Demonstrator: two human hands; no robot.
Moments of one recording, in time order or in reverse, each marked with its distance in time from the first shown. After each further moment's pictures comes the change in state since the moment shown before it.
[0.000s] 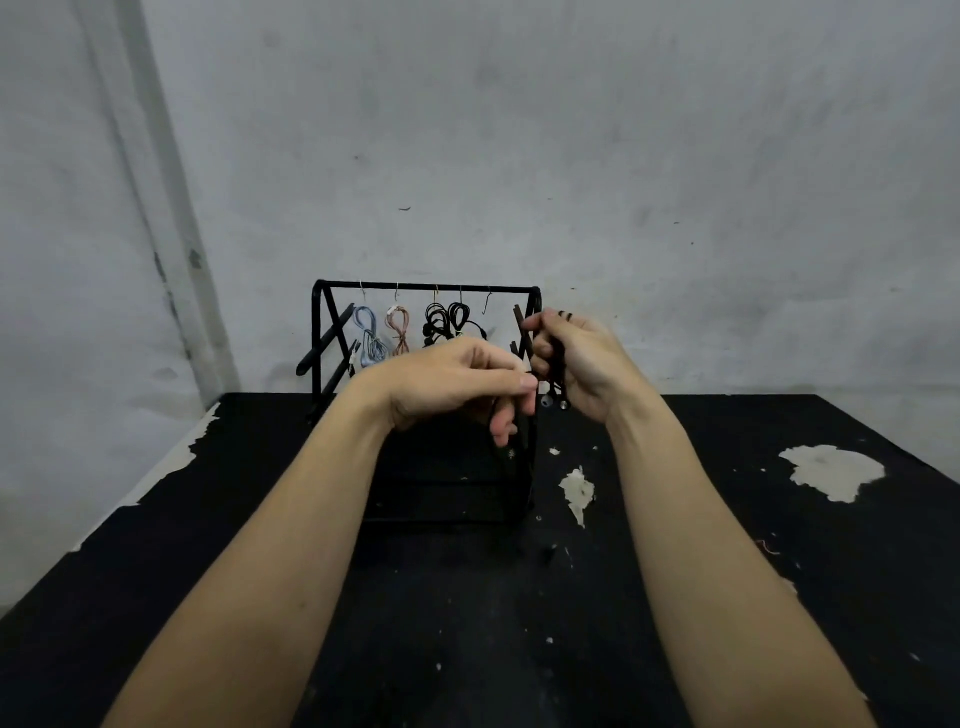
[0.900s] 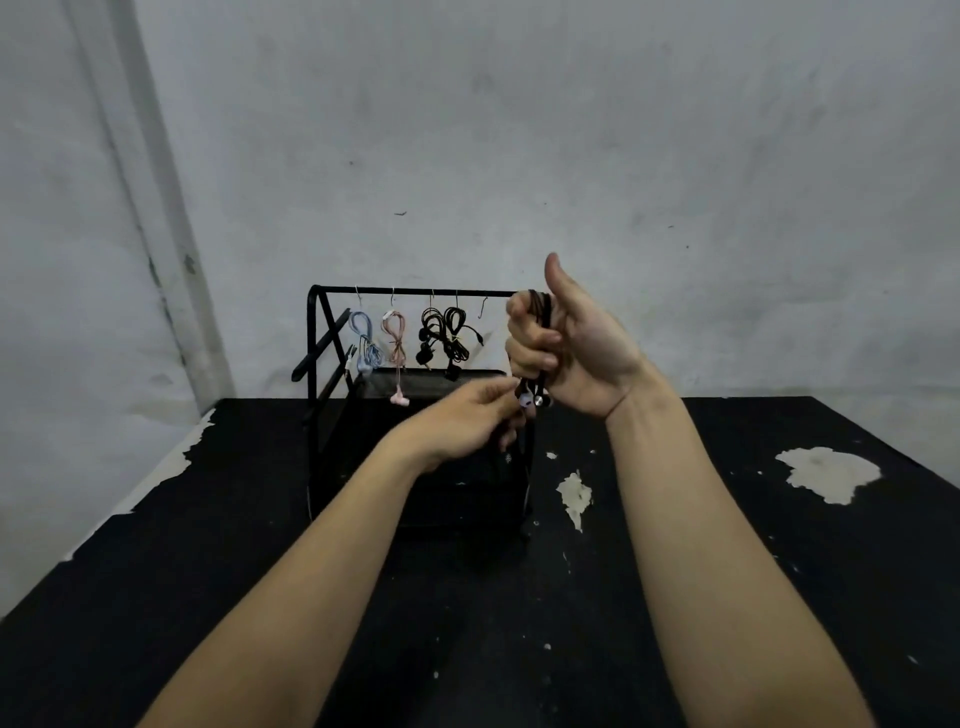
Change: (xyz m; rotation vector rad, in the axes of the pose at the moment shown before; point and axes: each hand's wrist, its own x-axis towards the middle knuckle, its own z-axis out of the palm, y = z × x) left_hand 0.040 -0.067 0.028 -0.114 0.337 -0.027; right_hand -0.023 -0.037 0.013 0.279 -0.523 0.075
